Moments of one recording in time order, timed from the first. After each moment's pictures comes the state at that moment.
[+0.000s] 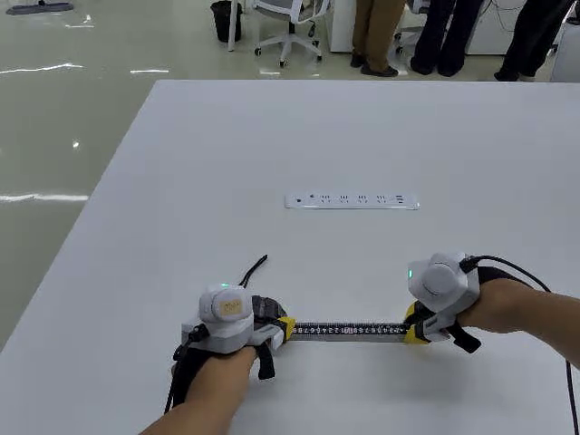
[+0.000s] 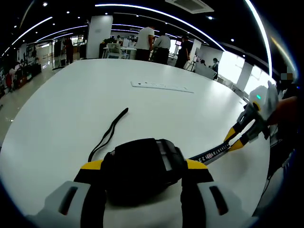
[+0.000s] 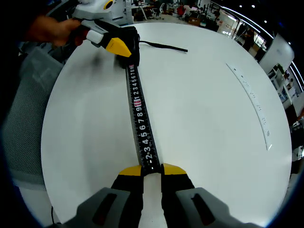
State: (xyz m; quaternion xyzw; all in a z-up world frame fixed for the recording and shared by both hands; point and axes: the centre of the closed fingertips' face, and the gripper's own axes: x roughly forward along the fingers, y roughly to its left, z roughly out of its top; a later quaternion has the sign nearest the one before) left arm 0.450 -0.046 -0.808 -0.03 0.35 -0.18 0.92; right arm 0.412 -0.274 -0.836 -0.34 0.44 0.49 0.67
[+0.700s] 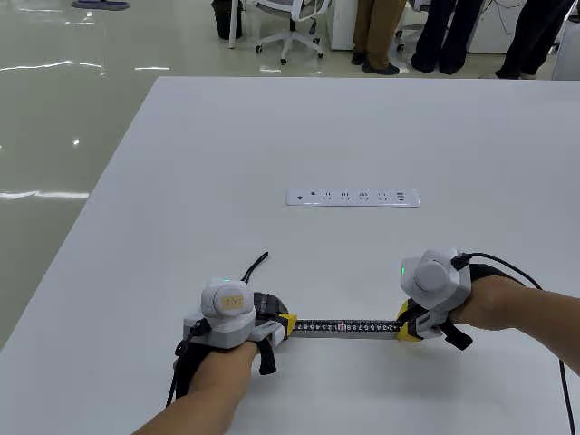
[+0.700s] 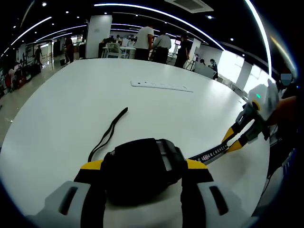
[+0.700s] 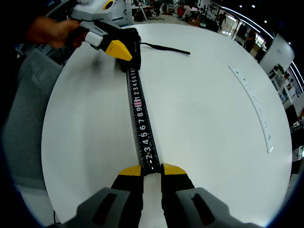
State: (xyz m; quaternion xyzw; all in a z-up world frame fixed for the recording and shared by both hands) left arm 0.449 -0.046 -0.808 -0.03 0.35 -0.19 0.92; right arm 0.412 -0.260 -0.835 -0.34 0.44 0.49 0.67
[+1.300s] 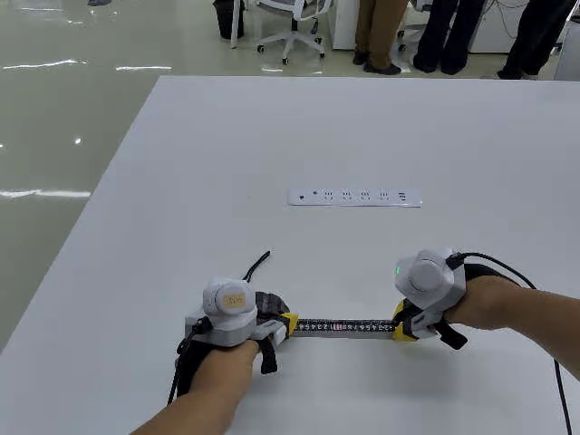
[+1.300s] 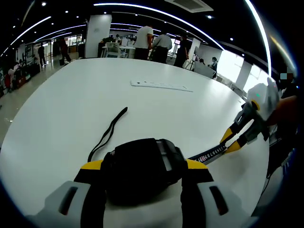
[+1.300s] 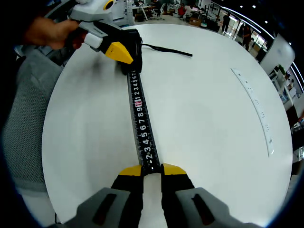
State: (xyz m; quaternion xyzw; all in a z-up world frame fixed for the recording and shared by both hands) left arm 0.449 -0.046 -0.809 -0.03 0.35 -0.19 0.92; right arm 0.412 -0.250 -0.835 -0.34 0.44 0.49 0.67
